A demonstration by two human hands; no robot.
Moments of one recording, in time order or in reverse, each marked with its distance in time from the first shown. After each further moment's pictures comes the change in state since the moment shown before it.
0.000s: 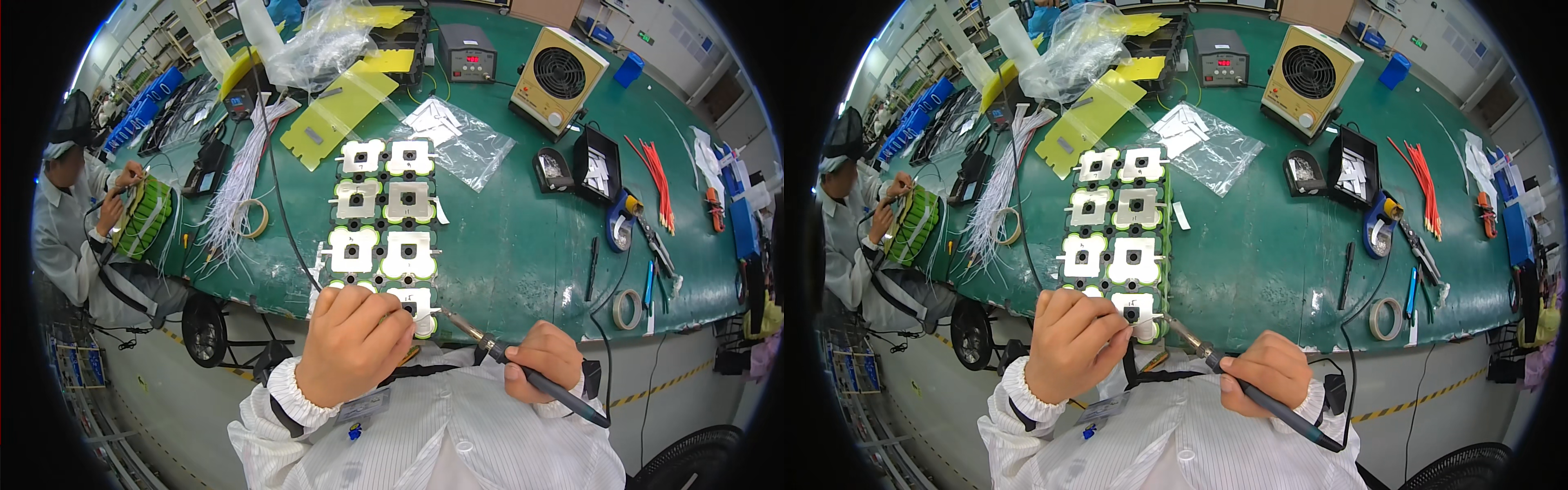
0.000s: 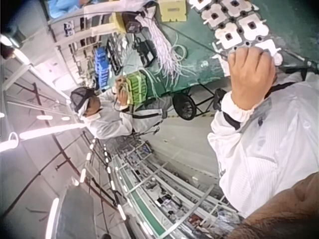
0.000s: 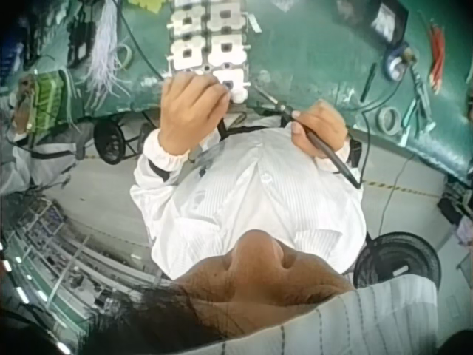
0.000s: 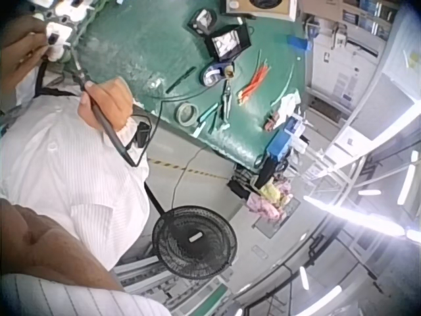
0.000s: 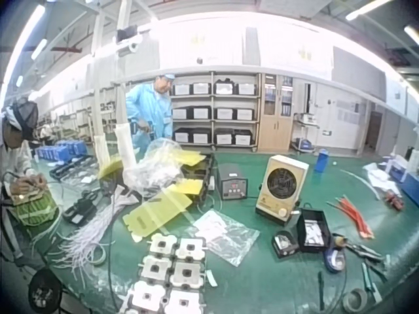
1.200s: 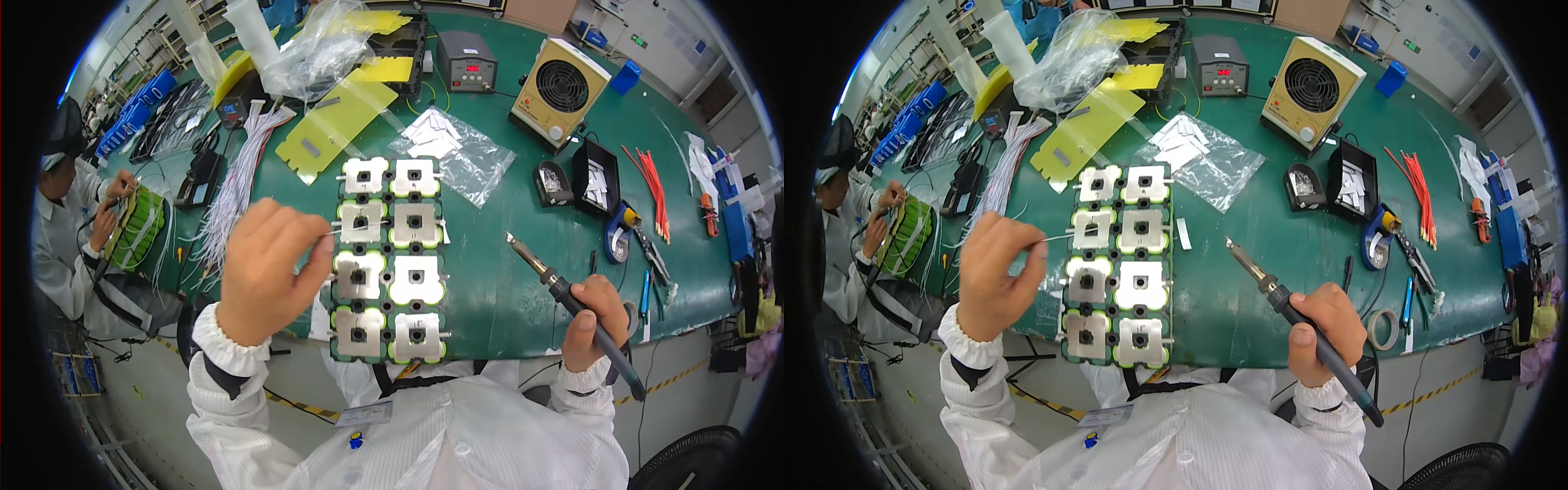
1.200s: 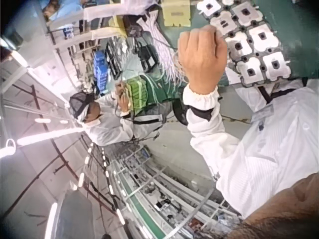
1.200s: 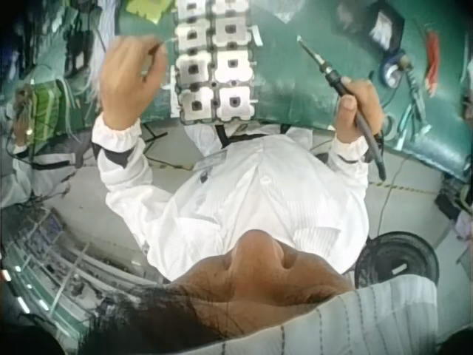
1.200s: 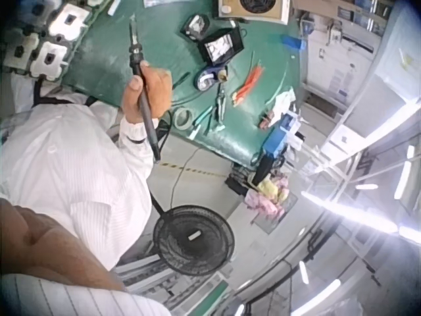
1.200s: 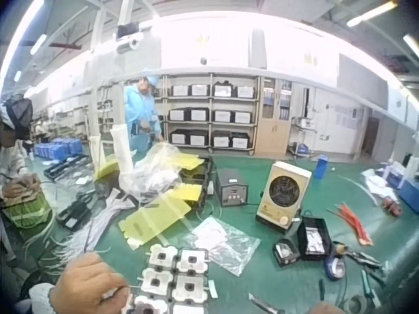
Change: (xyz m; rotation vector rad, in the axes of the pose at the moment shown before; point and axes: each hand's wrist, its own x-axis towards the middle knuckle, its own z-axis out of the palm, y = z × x) left_hand 0.053 -0.101 -0.045 0.052 0.162 0.038; right_hand 0.049 0.036 -0.023 -0.242 0.203 0.070
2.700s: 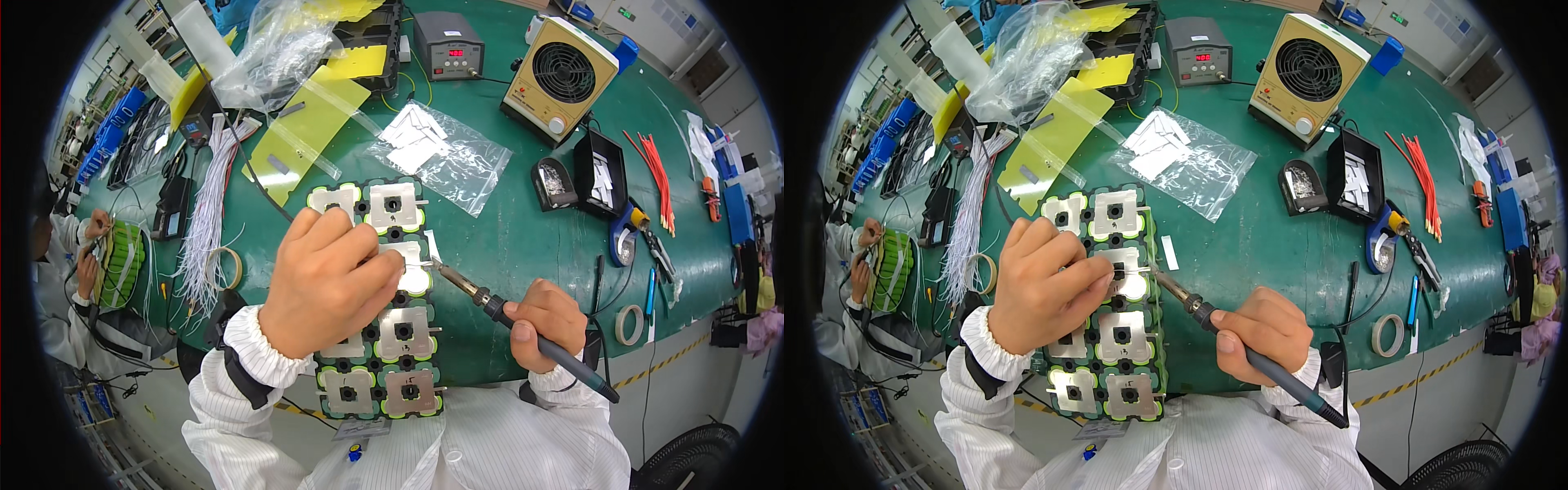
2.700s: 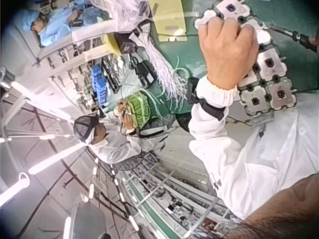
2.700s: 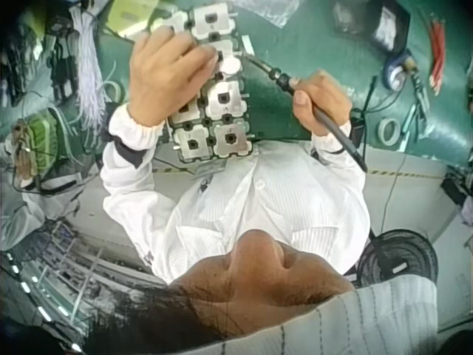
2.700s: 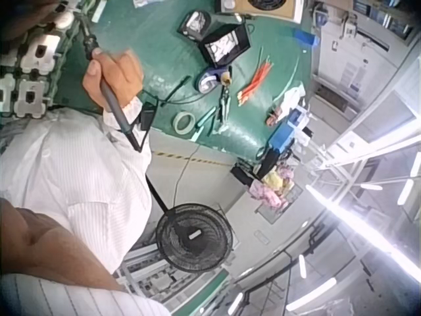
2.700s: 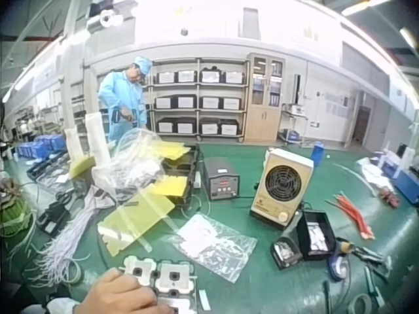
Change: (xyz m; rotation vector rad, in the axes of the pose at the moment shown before) left_hand 0.041 -0.016 0.083 -0.073 -0.196 0.179; right_hand 0.010 0.042 0.061 0.154 -0.139 -0.039
